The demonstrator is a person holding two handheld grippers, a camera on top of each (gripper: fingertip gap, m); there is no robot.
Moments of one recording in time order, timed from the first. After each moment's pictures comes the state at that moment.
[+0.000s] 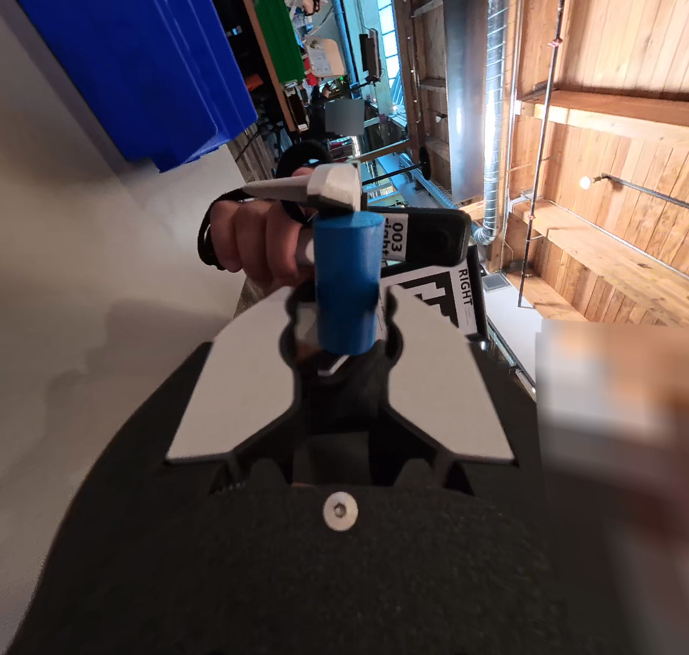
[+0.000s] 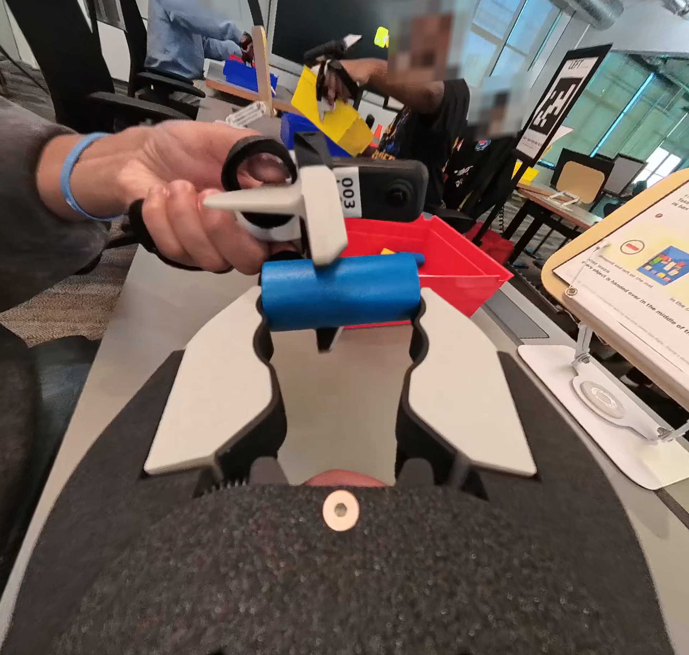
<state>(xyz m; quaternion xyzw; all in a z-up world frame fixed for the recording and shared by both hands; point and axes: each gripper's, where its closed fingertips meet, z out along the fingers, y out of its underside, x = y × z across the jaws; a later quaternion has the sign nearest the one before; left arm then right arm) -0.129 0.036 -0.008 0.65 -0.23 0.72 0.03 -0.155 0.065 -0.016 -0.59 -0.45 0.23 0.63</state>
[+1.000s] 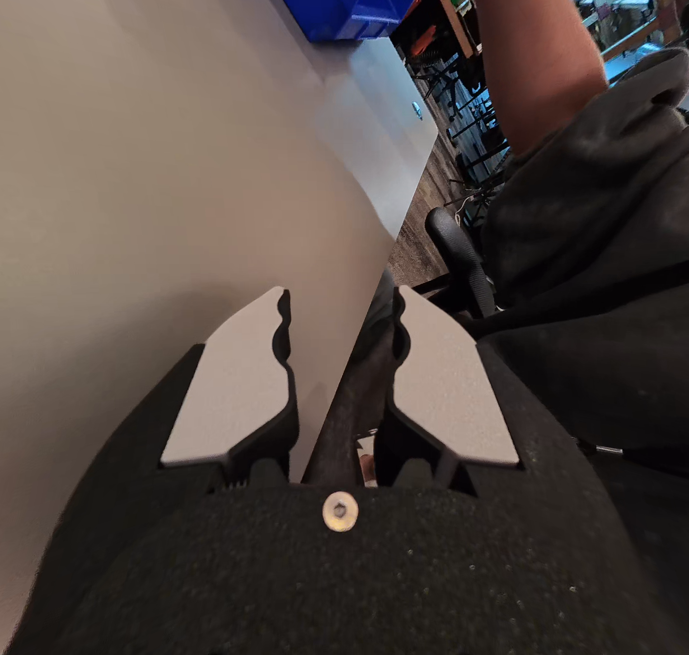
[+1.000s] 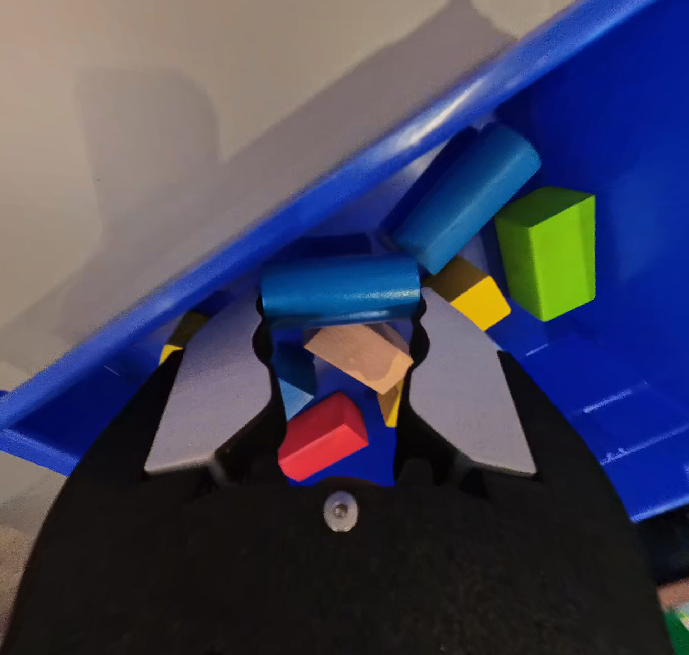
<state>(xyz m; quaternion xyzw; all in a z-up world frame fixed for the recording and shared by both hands) -0.218 -0.016 -0.137 0.75 -0.36 0.53 -0.14 0.176 0.185 -0.178 -0.93 -0.35 -0.06 0.04</state>
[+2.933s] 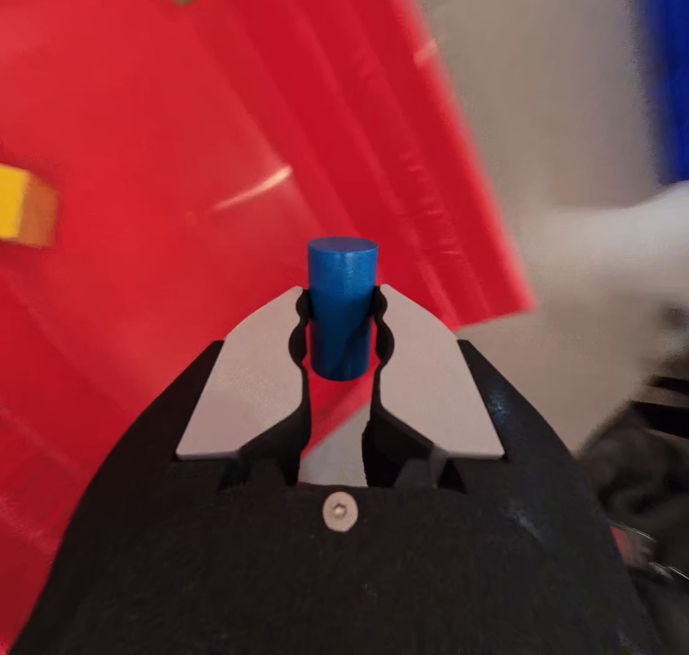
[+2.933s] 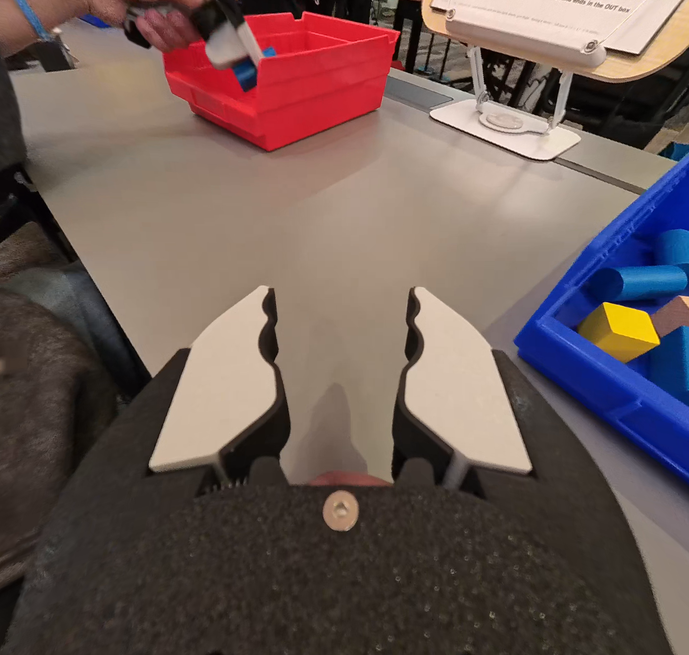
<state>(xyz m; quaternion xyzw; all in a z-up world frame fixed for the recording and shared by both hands) -0.307 0.238 -0.123 0.90 -0.29 0.27 -0.19 -0.017 -0.025 -0.116 -0.77 -0.25 0.14 0.57</state>
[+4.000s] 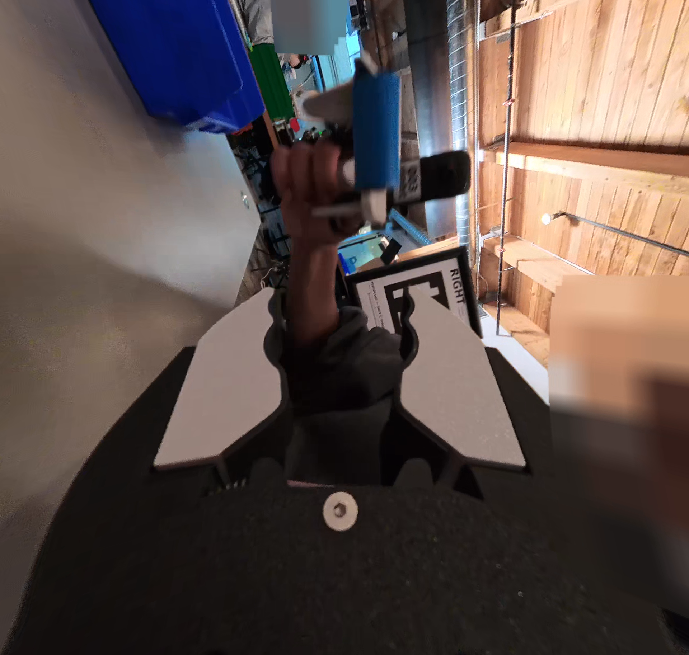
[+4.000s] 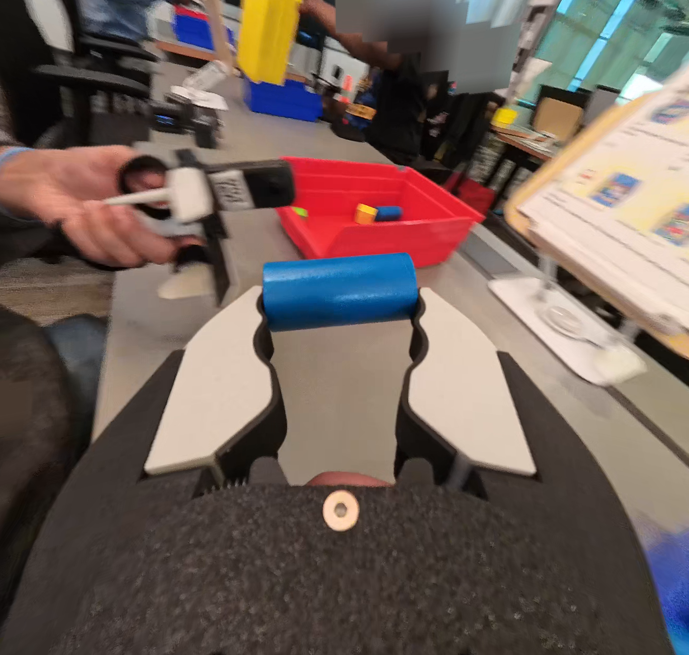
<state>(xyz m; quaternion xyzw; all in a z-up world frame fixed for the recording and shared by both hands) -0.179 -0.001 -0.059 0.63 -0.17 0.75 0.00 -0.099 0.048 -0.020 -0.65 -0.41 0.20 0.61</state>
